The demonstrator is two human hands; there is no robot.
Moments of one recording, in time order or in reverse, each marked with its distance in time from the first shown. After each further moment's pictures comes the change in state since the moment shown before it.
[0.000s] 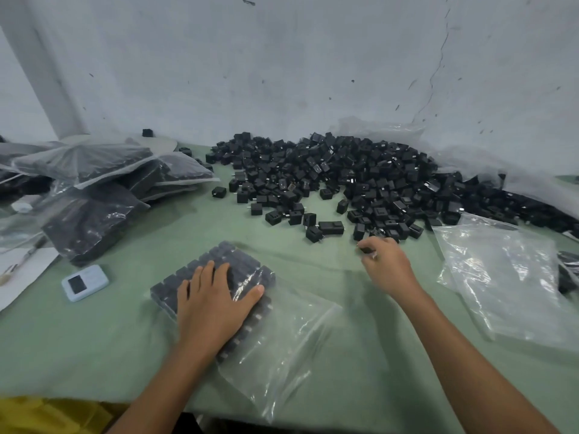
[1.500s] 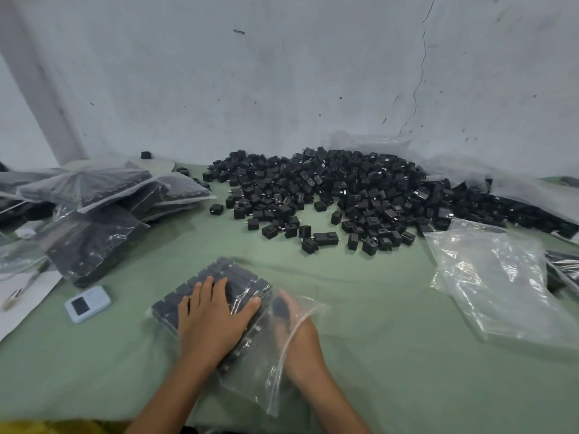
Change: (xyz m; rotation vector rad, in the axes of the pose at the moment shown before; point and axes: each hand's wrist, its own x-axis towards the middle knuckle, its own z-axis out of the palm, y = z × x) left_hand 0.002 -0.002 0.003 0.024 0.004 0.005; right_hand -0.132 -0.105 0.094 0.719 -0.165 -0.031
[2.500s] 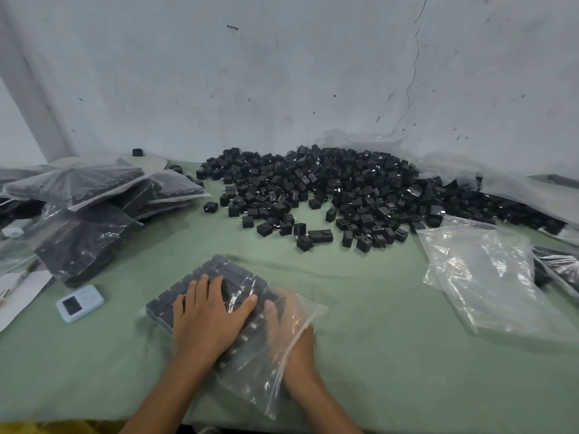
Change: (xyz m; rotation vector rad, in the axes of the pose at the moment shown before) left_hand 0.000 -0.001 0.001 0.016 -0.012 0.008; right_hand 0.002 0.006 0.015 -0.166 0.190 -0.008
